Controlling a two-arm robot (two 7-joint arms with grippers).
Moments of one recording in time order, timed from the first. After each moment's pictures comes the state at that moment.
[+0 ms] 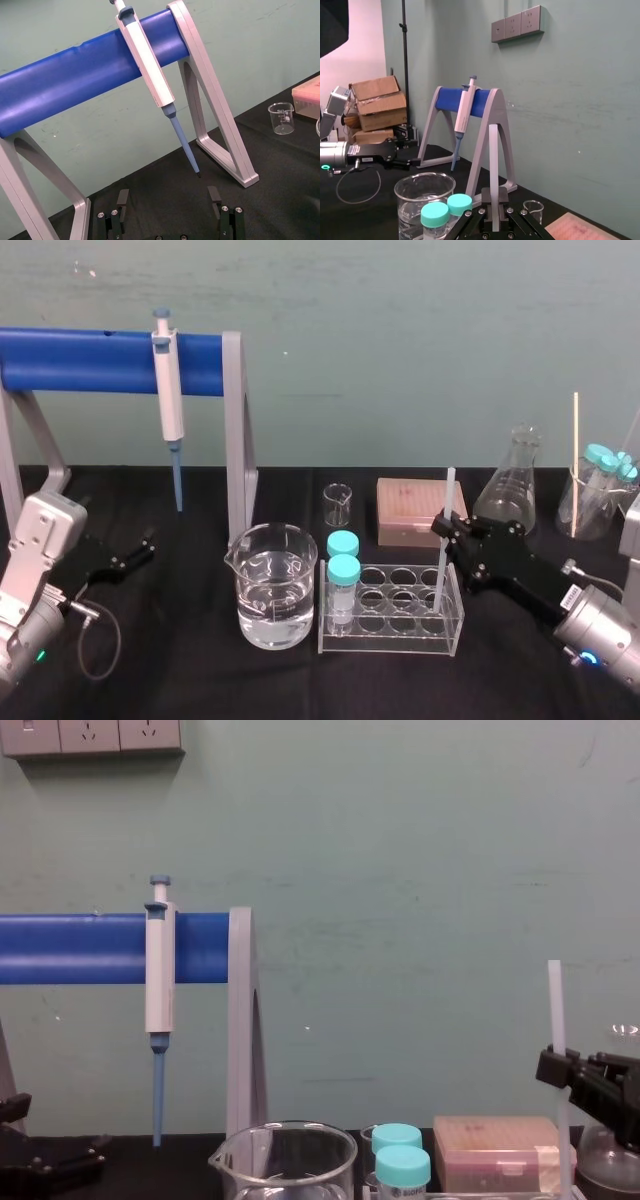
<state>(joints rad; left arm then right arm) -0.20 0.60 0.45 -1.41 -0.25 -0.12 0.03 0.21 0.48 -0.31 -1.33 0.58 -0.34 0.71</state>
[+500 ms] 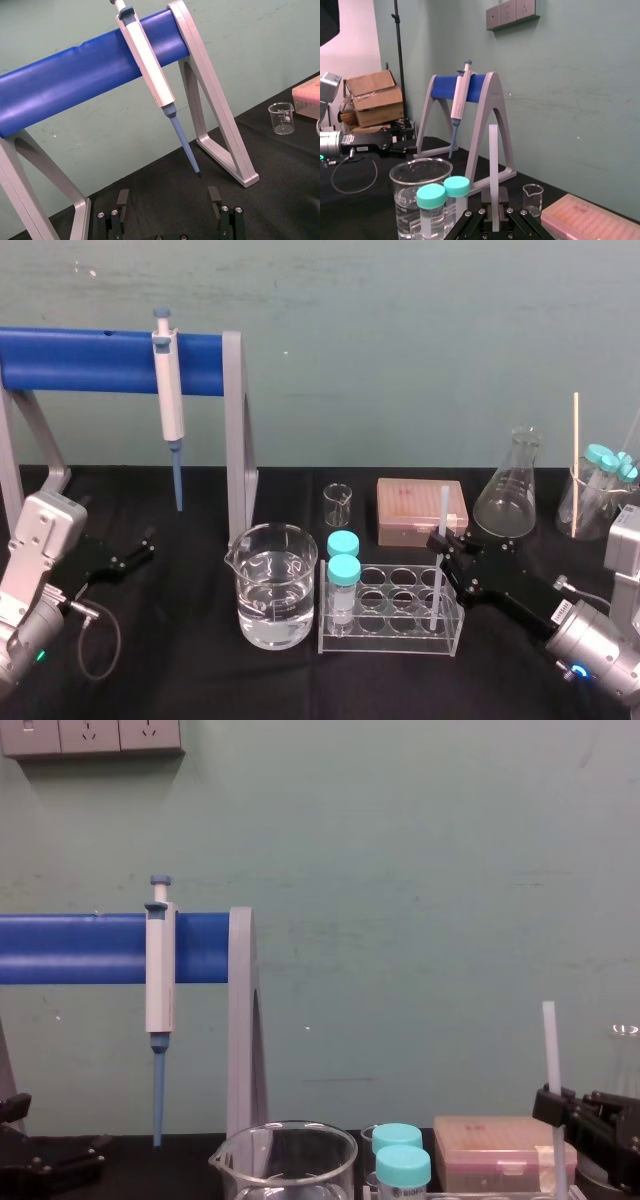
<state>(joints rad) -0.20 0.60 0.45 -1.41 -0.25 -0.12 0.03 0.22 0.45 -0.32 -1.26 0.56 -0.35 0.72</state>
